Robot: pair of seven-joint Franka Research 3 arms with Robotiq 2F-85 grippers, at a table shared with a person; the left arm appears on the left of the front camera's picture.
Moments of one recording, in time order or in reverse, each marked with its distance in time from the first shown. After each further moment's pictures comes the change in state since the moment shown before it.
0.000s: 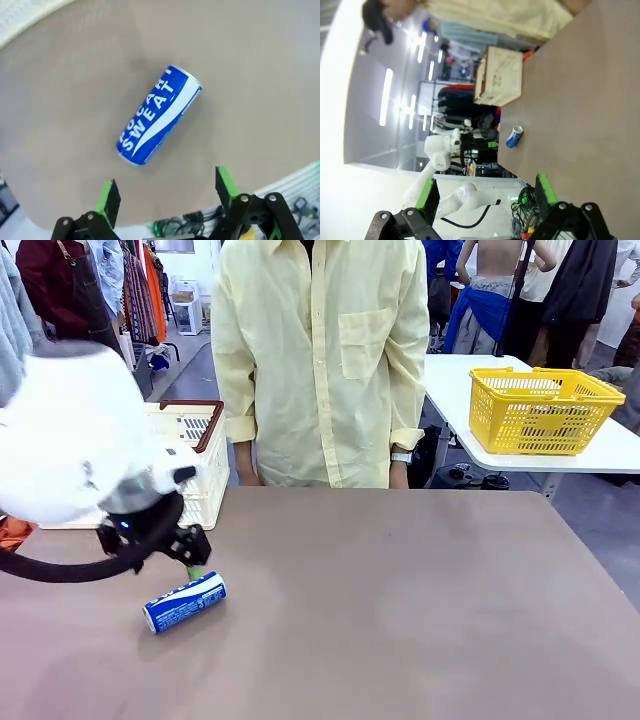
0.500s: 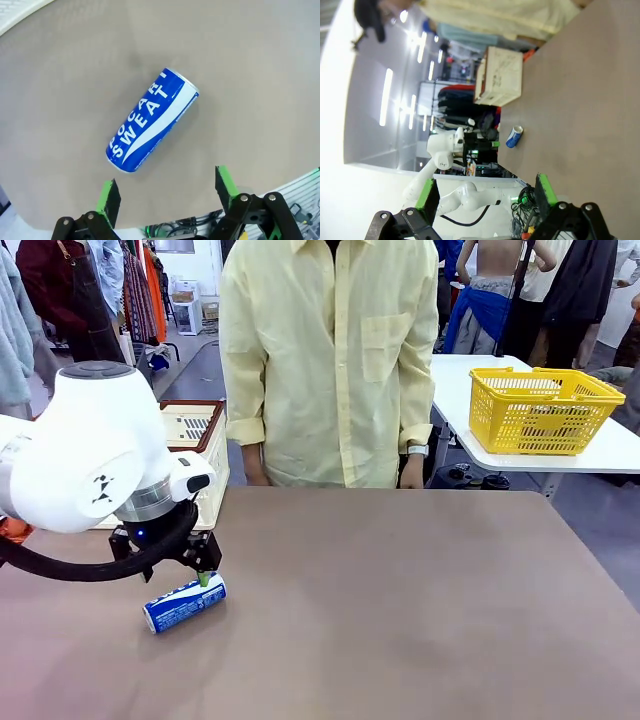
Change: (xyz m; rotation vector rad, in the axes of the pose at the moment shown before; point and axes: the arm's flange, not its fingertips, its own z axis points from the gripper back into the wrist) left arm 0.003 -0.005 -0.008 -0.012 0.006 0.024; right arm 0.000 0.000 0.000 0.000 0.000 0.000
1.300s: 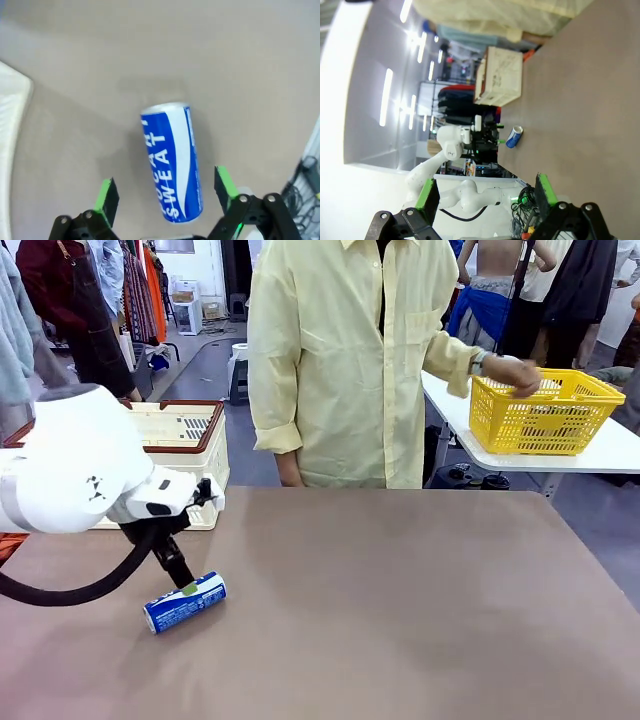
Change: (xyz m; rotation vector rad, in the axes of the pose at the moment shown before) left arm 0.036 0.046 -0.049 -0.146 -0.070 -0.852; right arm 0.000 0.000 0.000 0.000 -0.001 0.000
